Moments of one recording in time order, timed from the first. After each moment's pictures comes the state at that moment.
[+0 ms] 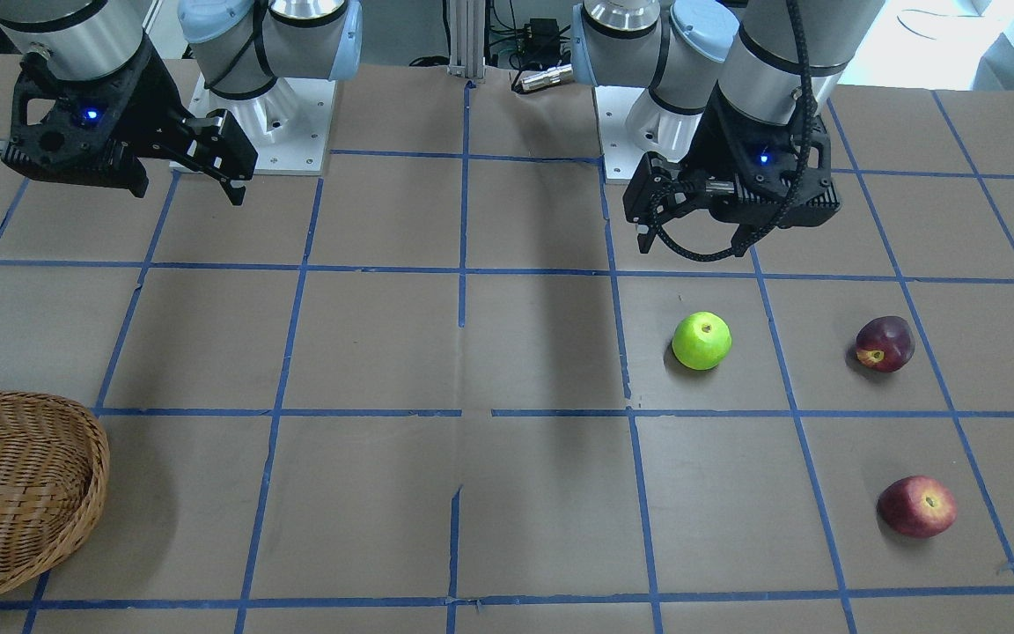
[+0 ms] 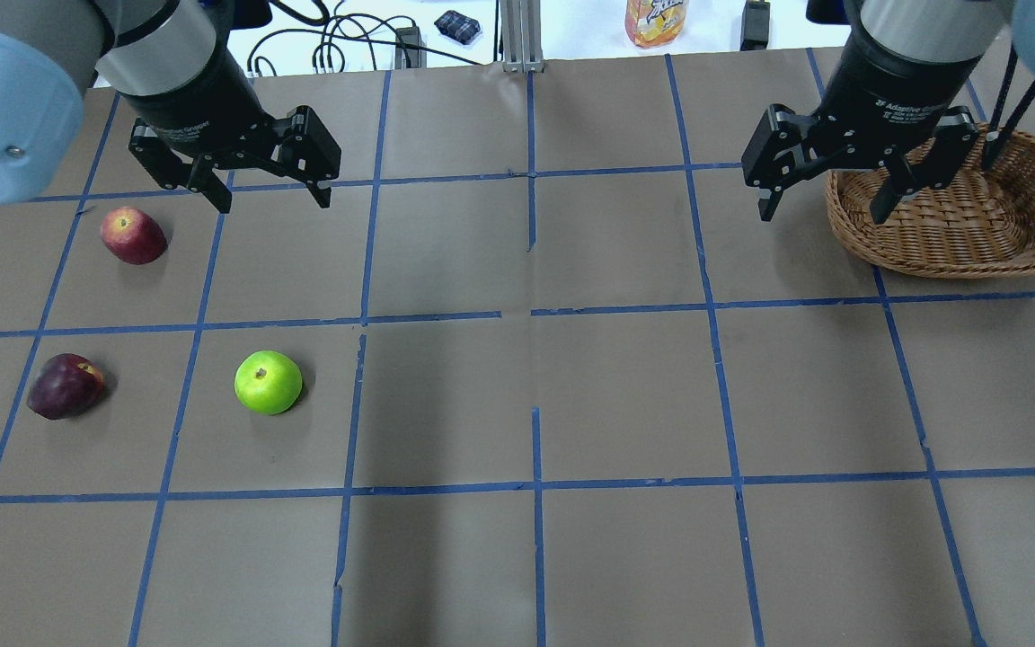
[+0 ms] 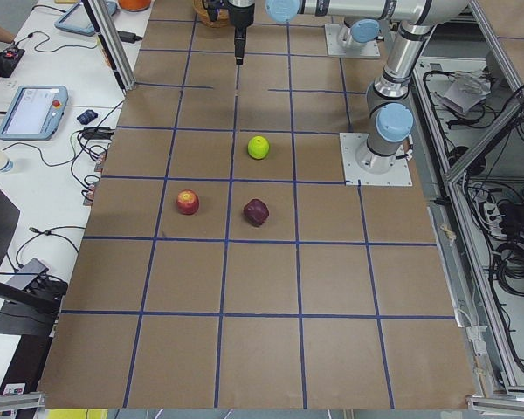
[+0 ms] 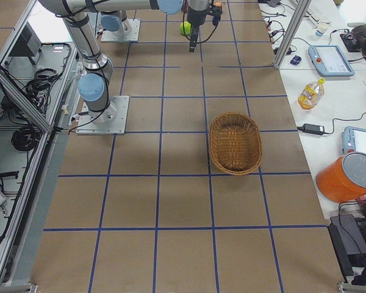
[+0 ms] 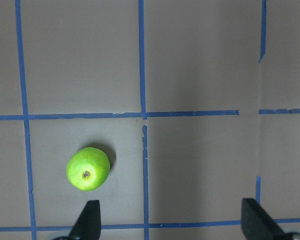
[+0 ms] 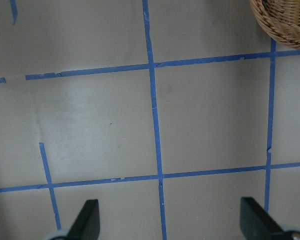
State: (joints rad) left arm -1.60 -1.60 -1.53 -1.51 1.55 -0.03; right arm 1.54 -1.58 1.51 -1.42 -1.56 0.05
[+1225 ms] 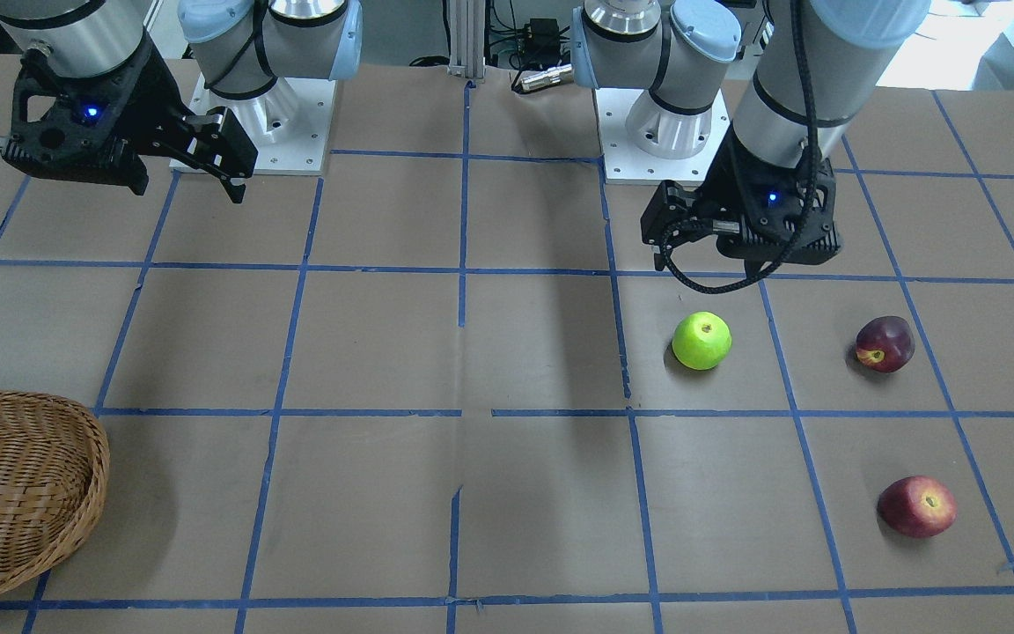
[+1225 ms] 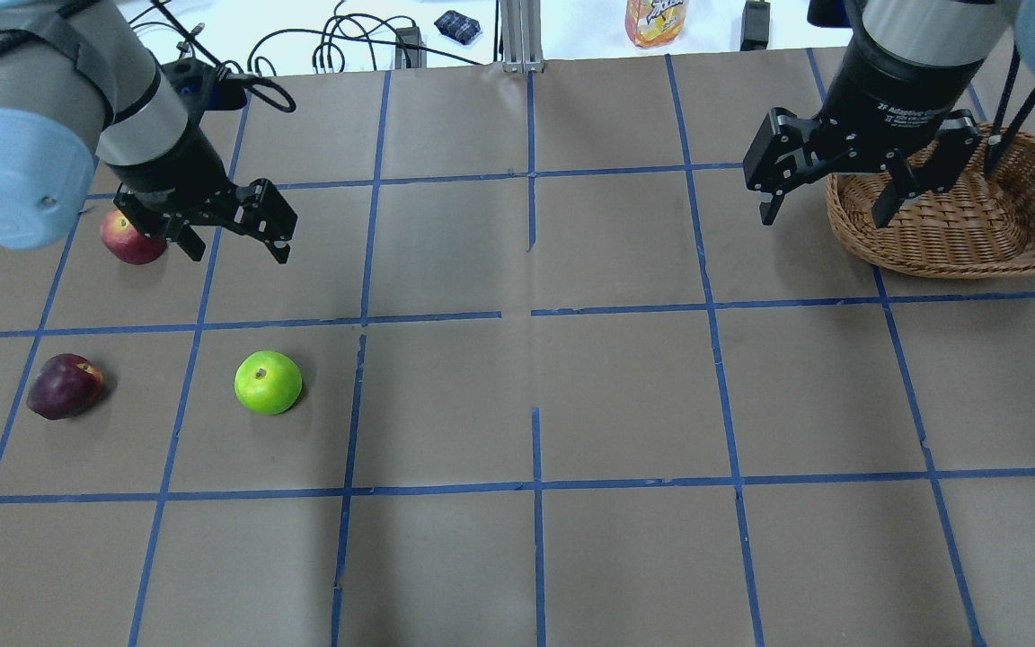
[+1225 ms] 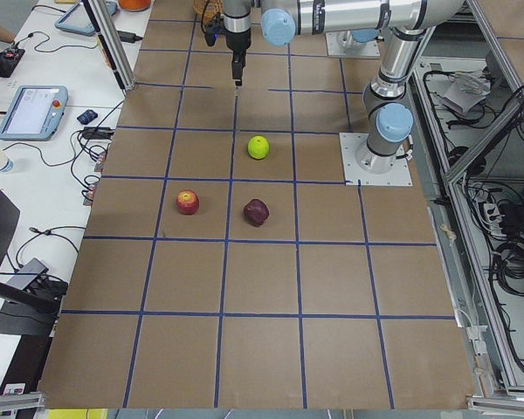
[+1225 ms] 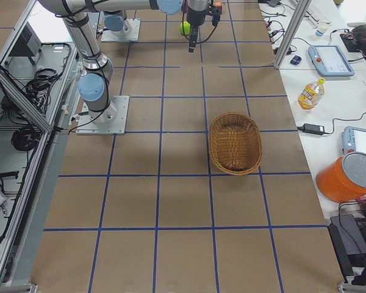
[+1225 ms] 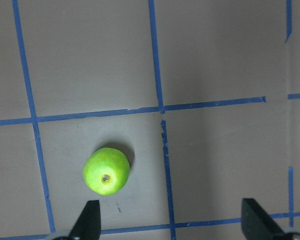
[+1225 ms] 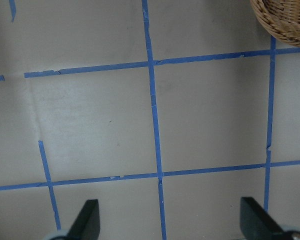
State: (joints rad) left arm -1.44 -1.64 -1.75 -1.39 1.56 0.24; right arm 1.54 -1.58 1.52 -1.42 -1.57 0.05
